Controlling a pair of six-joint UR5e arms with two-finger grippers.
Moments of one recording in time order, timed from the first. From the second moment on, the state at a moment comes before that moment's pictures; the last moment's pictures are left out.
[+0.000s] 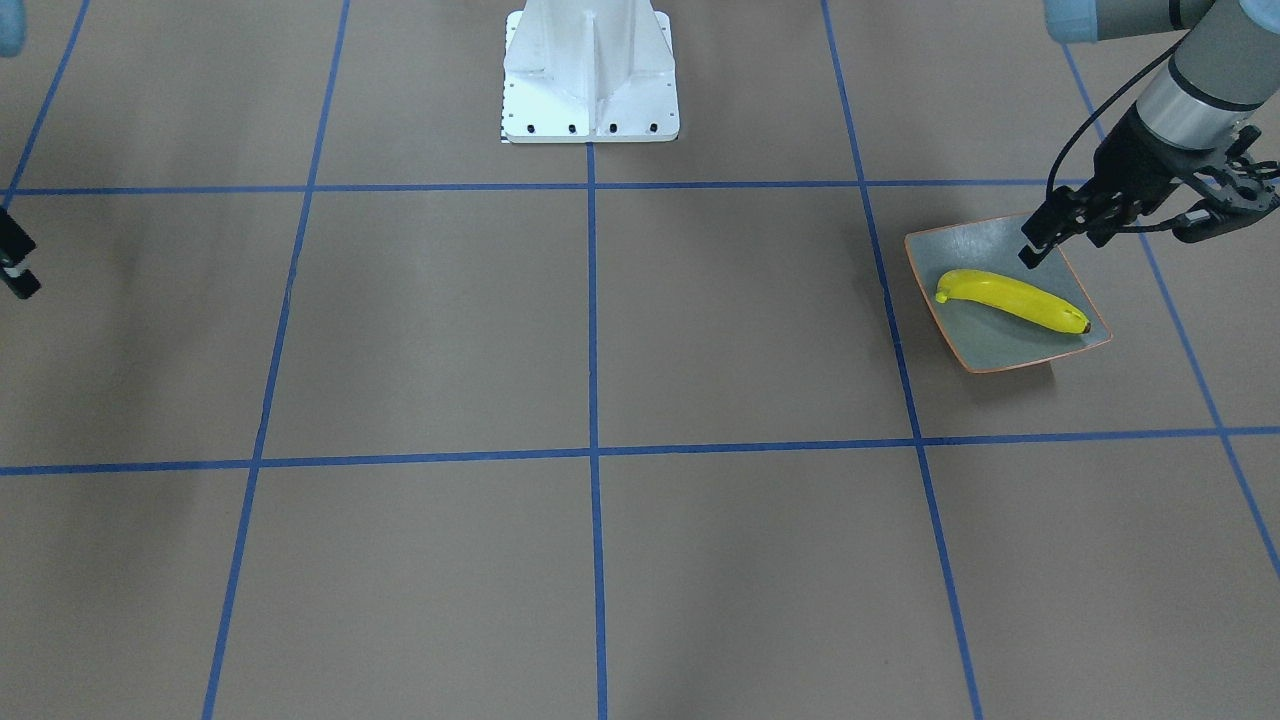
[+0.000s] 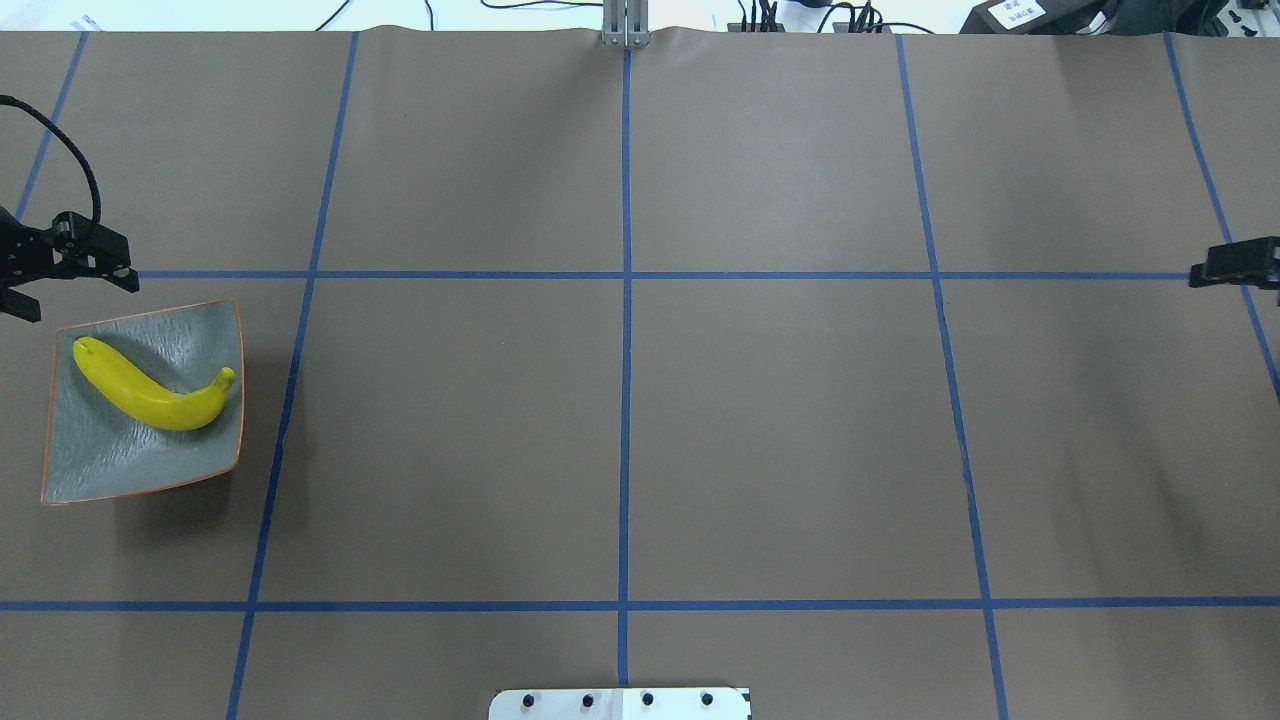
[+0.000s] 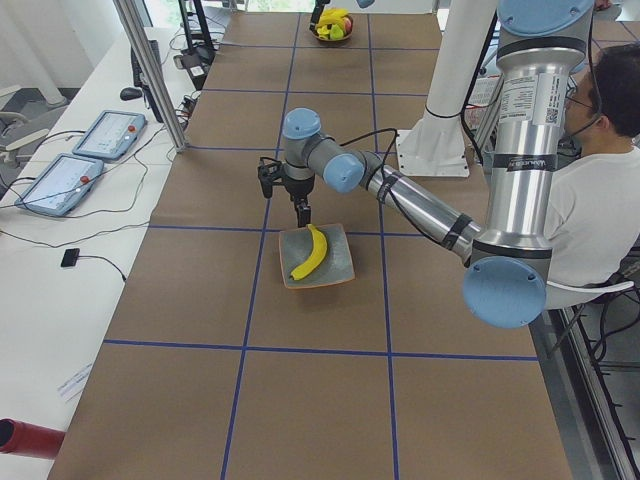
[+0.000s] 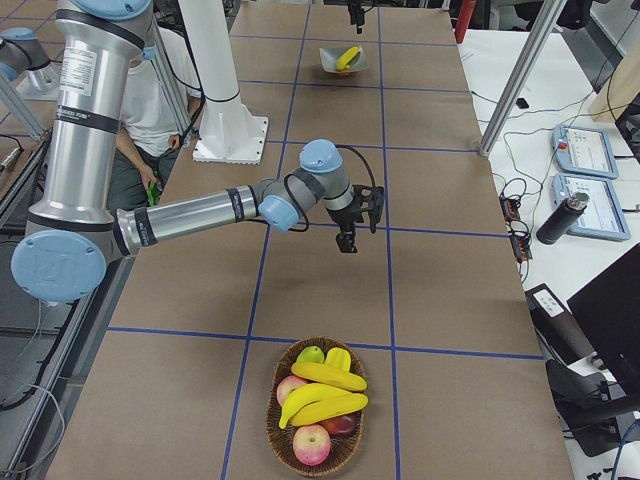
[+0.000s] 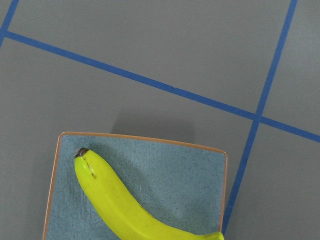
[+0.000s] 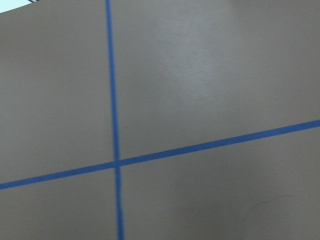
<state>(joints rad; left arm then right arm) -1.06 -1.62 -2.06 -1.63 -2.19 -1.06 1.20 -1.83 2.00 -1.07 2.10 0.91</state>
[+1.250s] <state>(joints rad) -1.15 -1.63 -2.06 -1.63 -2.28 -0.90 1.48 -2.09 1.60 -0.61 2.10 0.51</state>
